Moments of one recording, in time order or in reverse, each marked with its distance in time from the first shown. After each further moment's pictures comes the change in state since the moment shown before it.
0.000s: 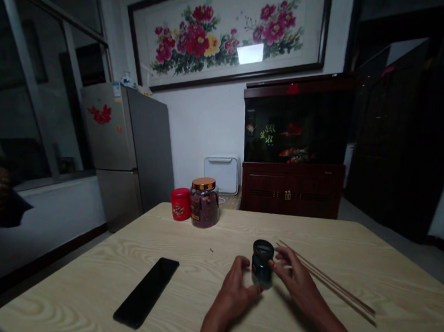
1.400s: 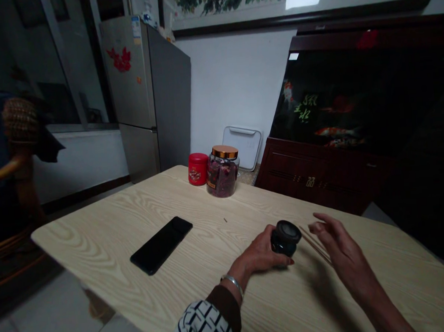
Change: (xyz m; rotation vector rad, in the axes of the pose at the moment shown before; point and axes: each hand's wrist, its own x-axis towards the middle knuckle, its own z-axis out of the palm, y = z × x) left_hand 0.055 -0.021 0.017 -0.244 -0.130 -0.066; right_hand 0.038 -0.039 -0.032 -0.160 0.007 -0.023
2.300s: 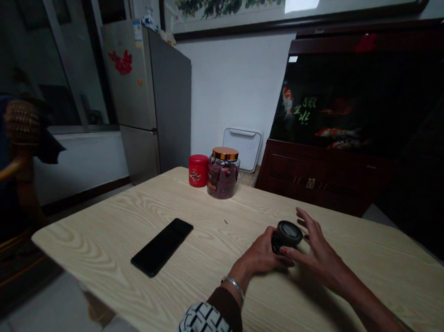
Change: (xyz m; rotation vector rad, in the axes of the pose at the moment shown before) left_hand 0.001 -0.001 0.001 -0.107 -0.039 0.020; right_hand 0.007 0.003 0.032 -0.150 -0.210 -0.143
